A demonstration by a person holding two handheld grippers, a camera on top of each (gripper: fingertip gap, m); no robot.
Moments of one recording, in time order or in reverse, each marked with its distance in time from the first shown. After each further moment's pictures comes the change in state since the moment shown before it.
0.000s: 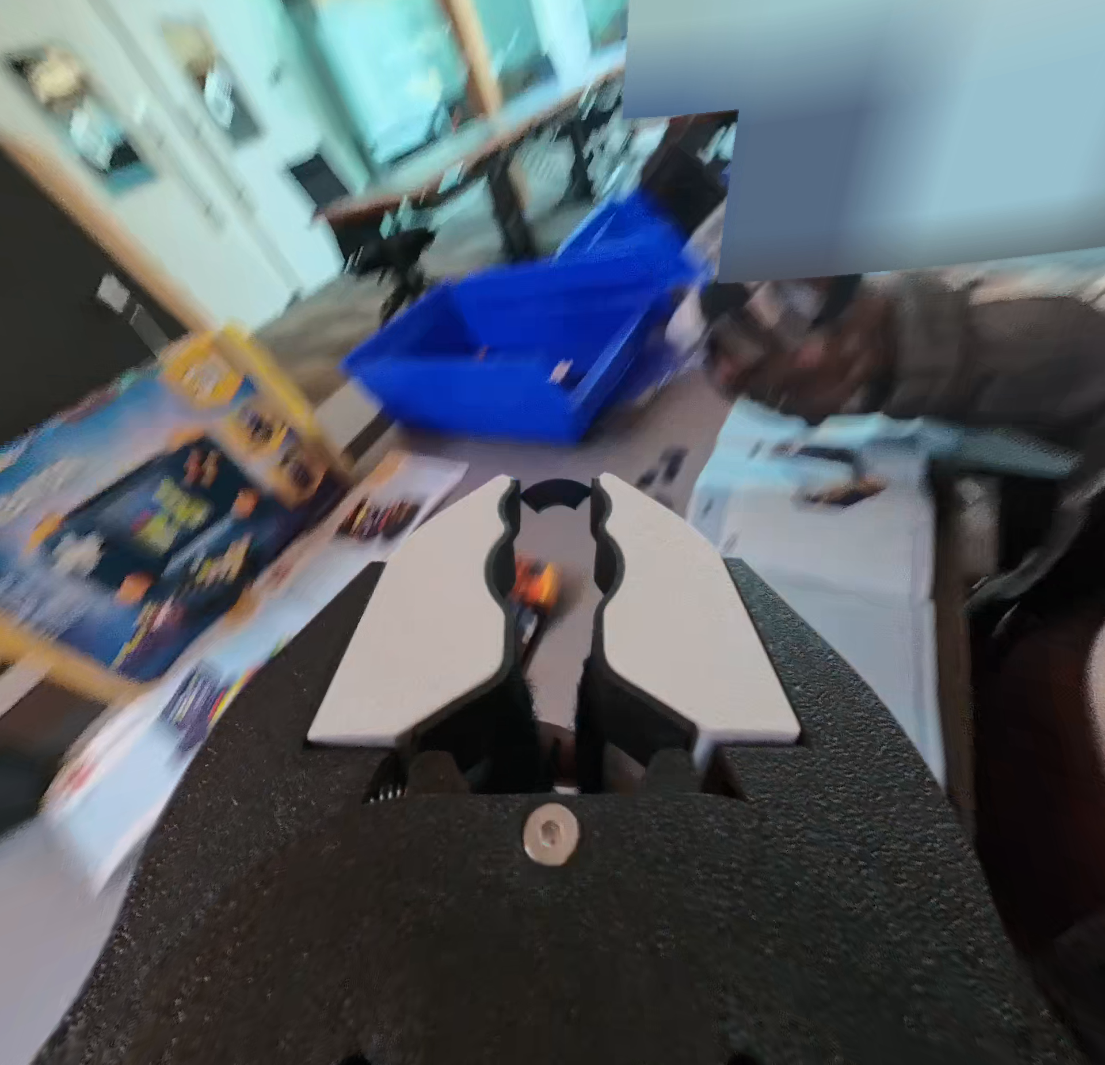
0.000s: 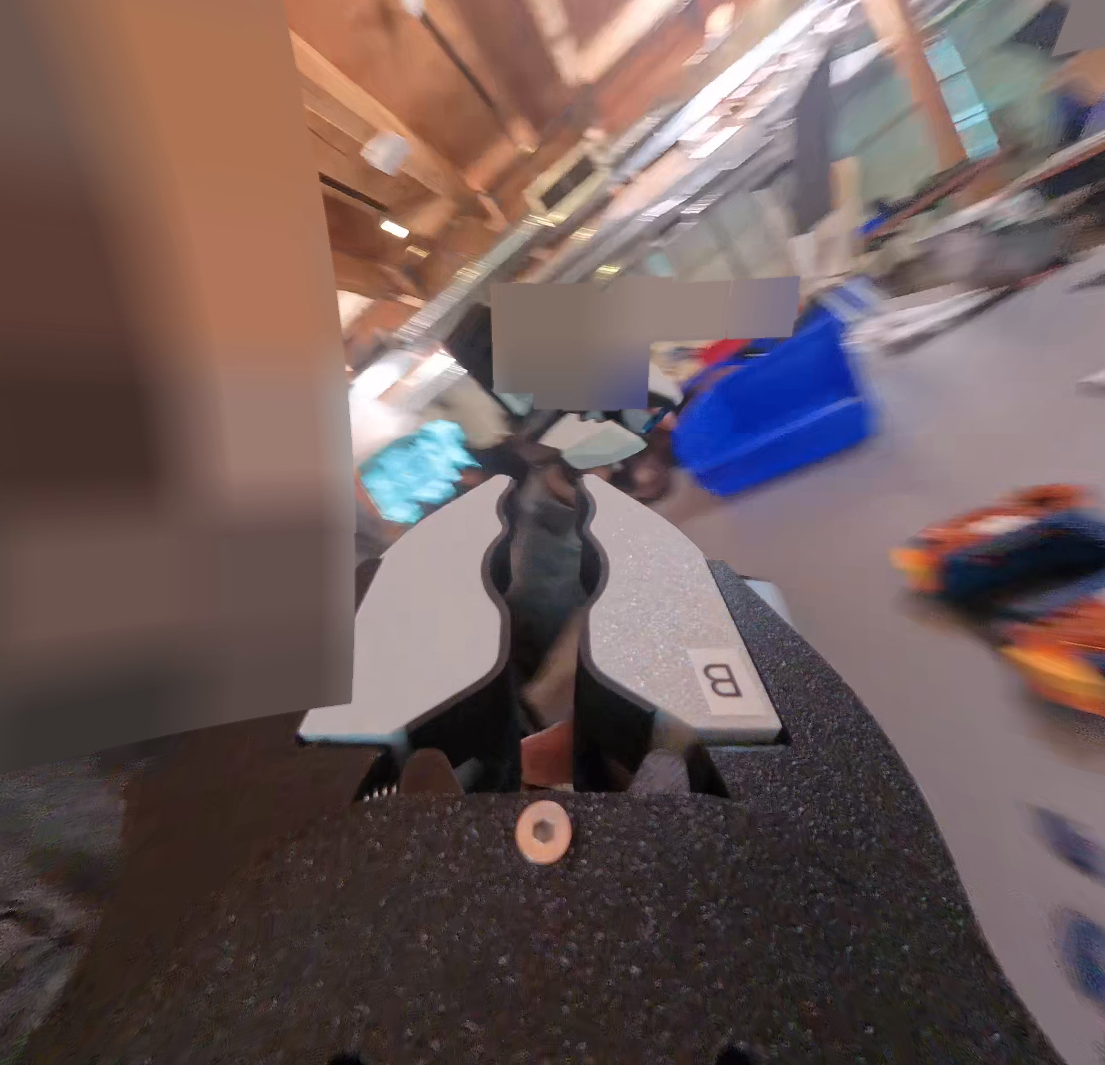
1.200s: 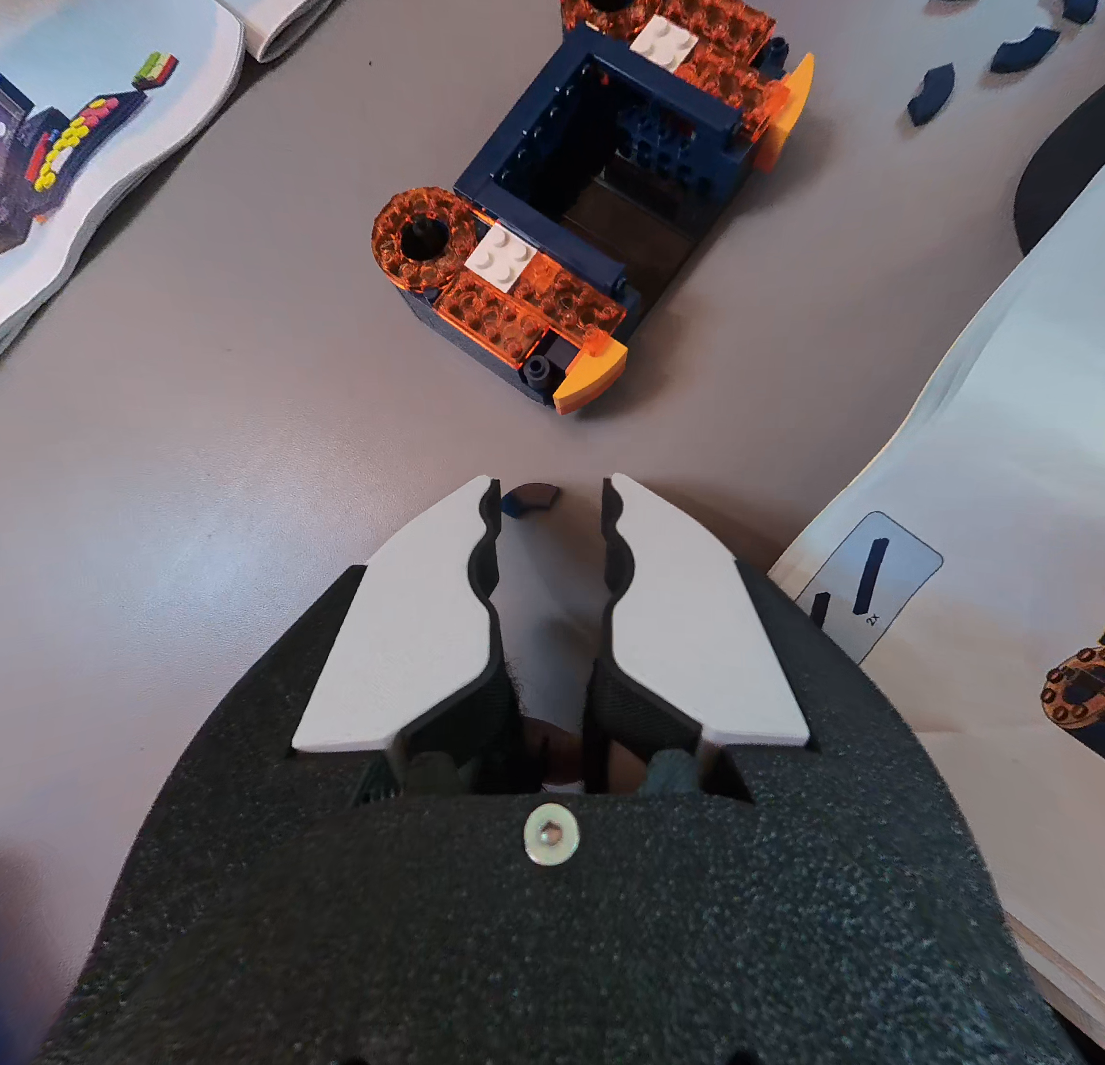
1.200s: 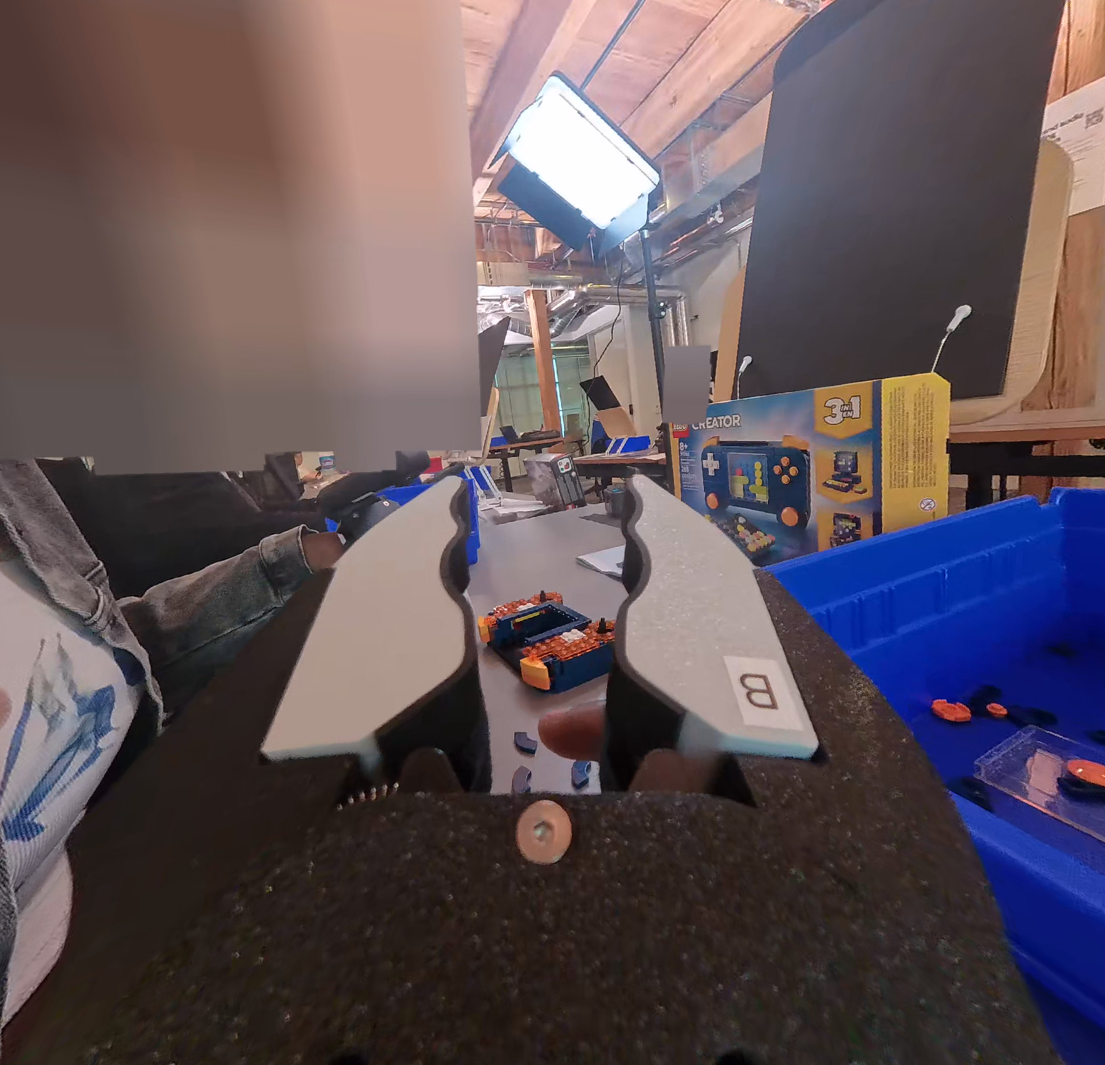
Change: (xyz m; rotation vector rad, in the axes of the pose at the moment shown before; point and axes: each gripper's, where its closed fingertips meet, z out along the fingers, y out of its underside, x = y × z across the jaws) left arm -0.044 0.194 -0.008 -0.719 -0.070 -0.303; right arm 0.040 -0.054 -0.116 0.268 0.471 -0.671
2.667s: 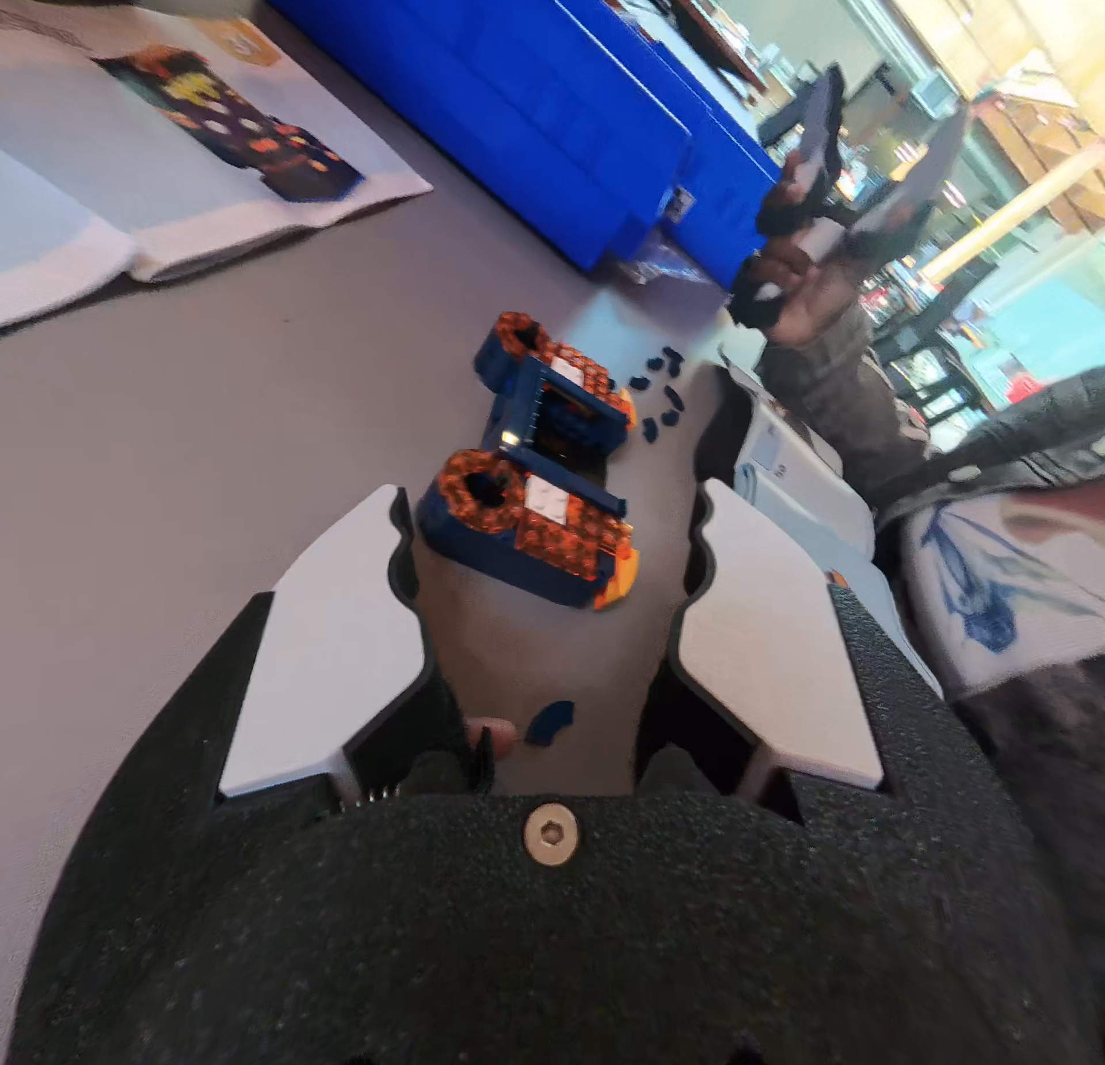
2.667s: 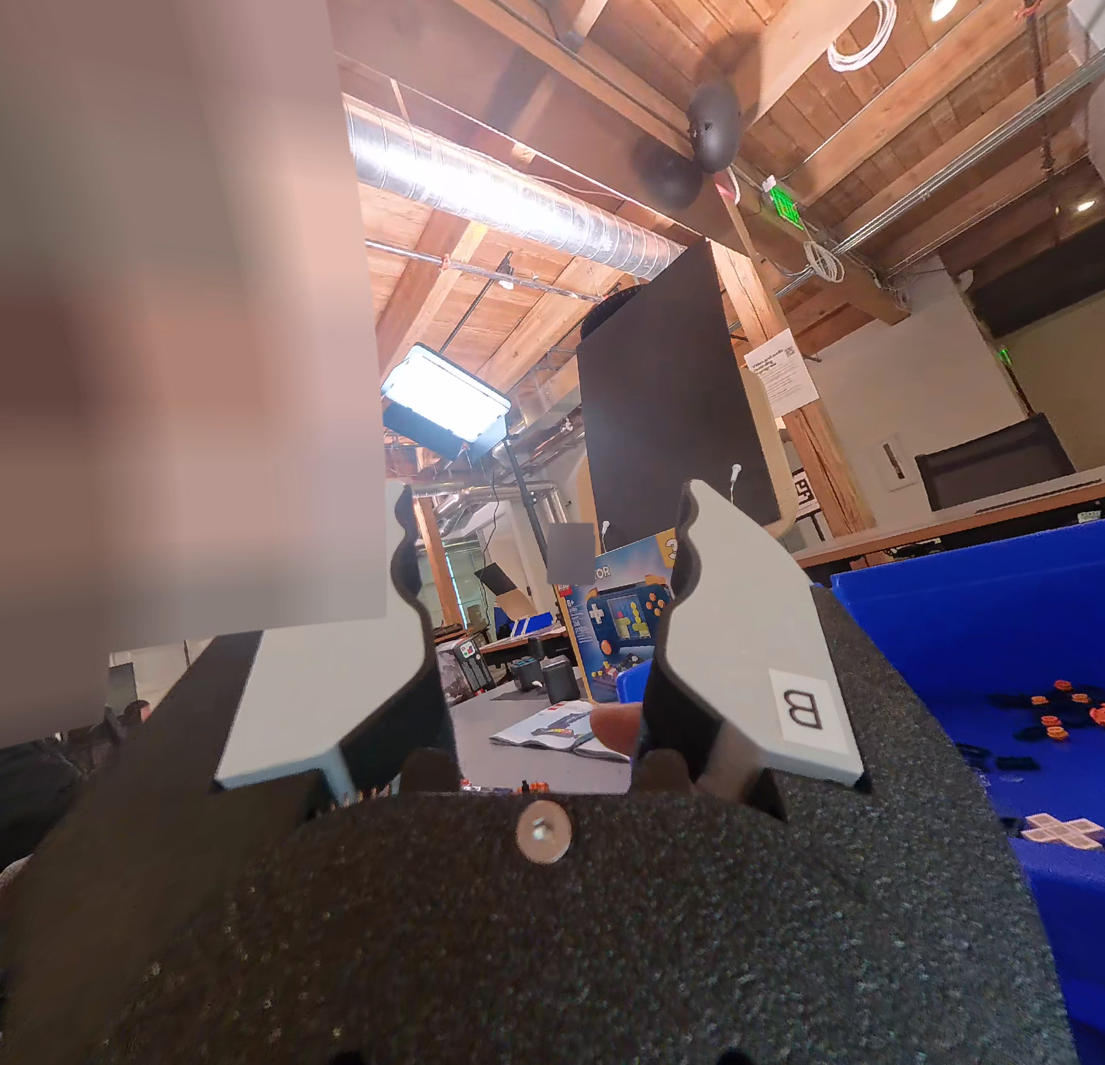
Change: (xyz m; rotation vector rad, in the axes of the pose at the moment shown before) left arm -0.011 -0.072 0.008 0.399 0.708 -0.290; right arm 0.042 -0.053 -0.039 0.395 0.268 0.027
